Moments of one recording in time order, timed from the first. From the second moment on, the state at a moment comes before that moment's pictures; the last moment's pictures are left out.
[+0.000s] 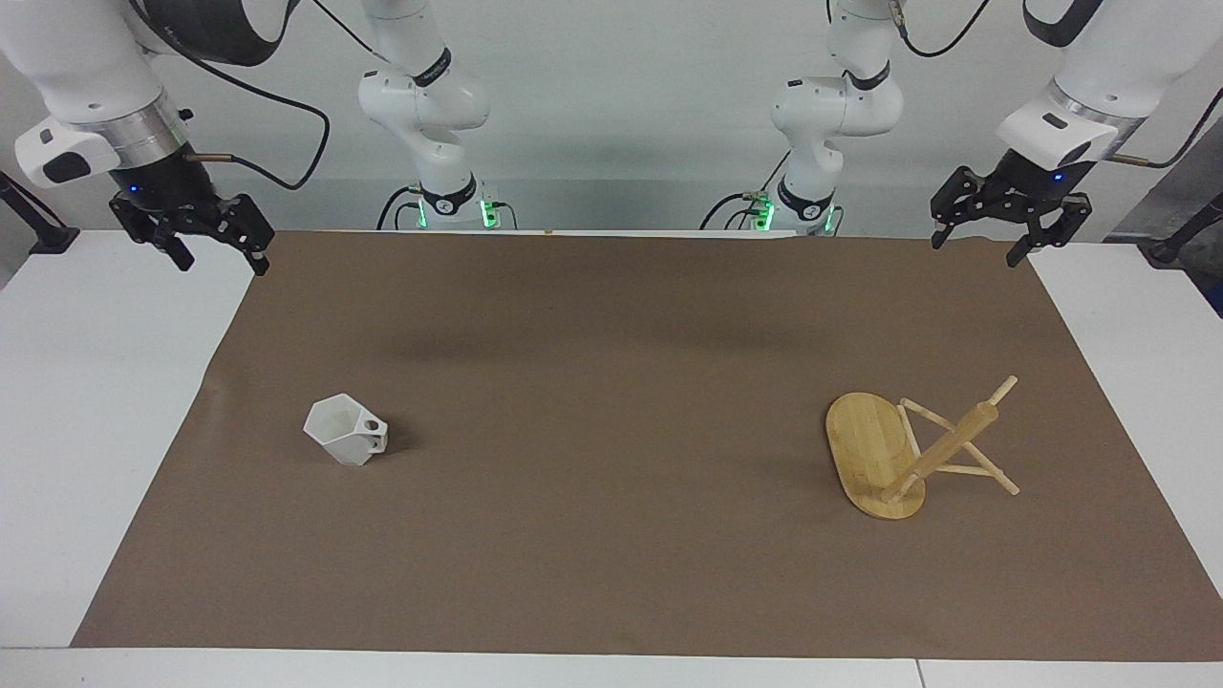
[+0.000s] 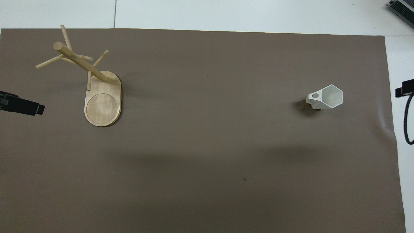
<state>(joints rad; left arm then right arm) -0.09 -0.04 0.04 -1.55 -0.07 1.53 0.28 -0.08 0.07 -0.10 -1.46 0.01 1.58 -0.09</state>
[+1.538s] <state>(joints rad) -0.09 -0.04 0.04 -1.55 -0.07 1.52 0.28 -0.07 0.30 -0.10 -1.78 0.02 2.22 -0.09</state>
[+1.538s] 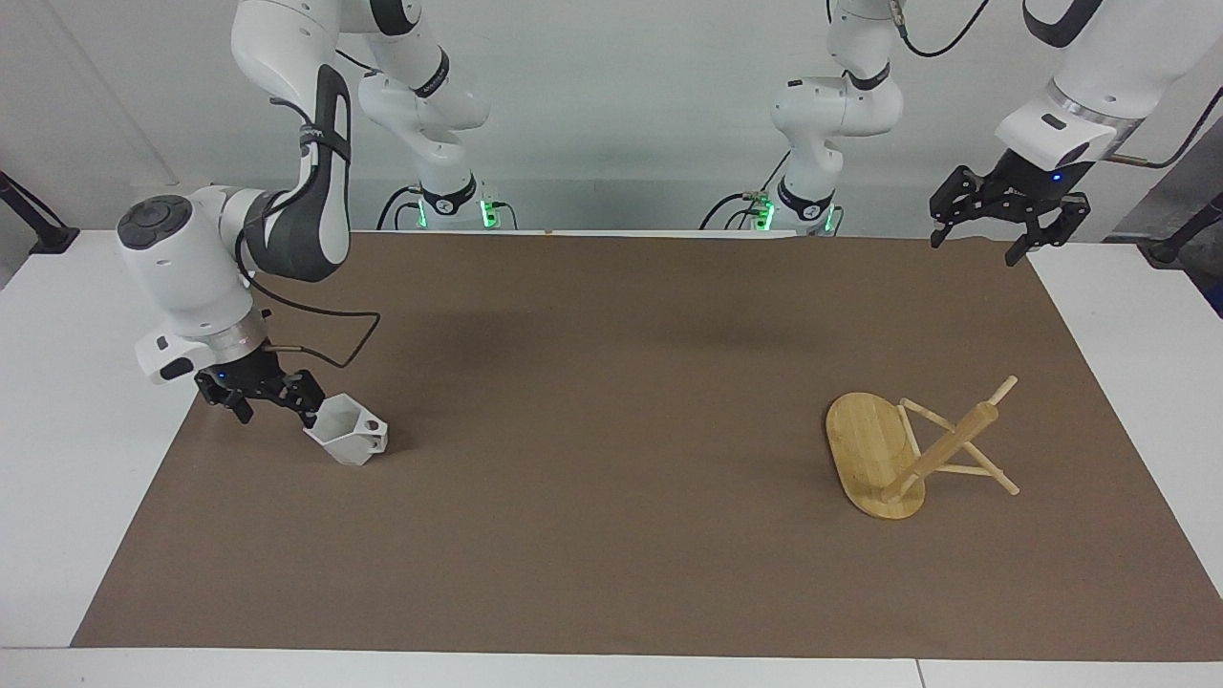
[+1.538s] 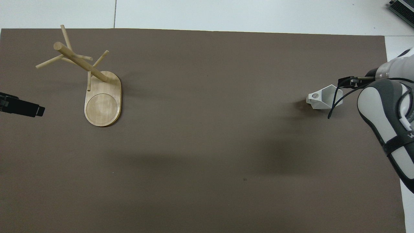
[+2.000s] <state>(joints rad) -0.09 -0.04 0.05 -1.55 -0.03 1.52 0.22 -0.07 0.30 -0.10 -1.87 0.02 2.26 -0.09</state>
